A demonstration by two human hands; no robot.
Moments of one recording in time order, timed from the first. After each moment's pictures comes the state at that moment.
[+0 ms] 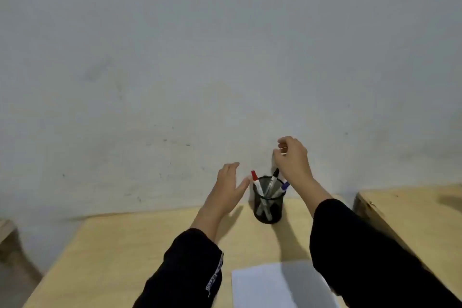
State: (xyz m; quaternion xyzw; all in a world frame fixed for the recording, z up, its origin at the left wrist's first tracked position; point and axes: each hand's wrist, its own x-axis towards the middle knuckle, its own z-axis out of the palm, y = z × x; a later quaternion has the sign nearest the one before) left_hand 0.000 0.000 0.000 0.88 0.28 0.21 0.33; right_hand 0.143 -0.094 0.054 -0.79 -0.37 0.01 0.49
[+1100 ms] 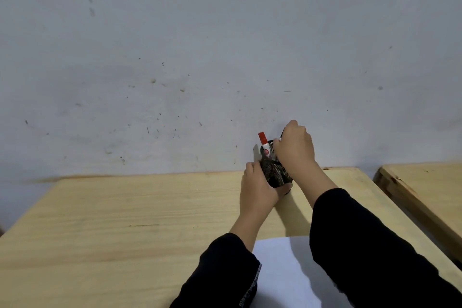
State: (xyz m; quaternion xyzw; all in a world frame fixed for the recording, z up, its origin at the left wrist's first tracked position) left_hand 0.077 -0.022 -0.138 0.78 0.35 0.33 0.39; right_hand 0.144 -0.058 -0.024 -0.89 -0.35 -0.09 0.29
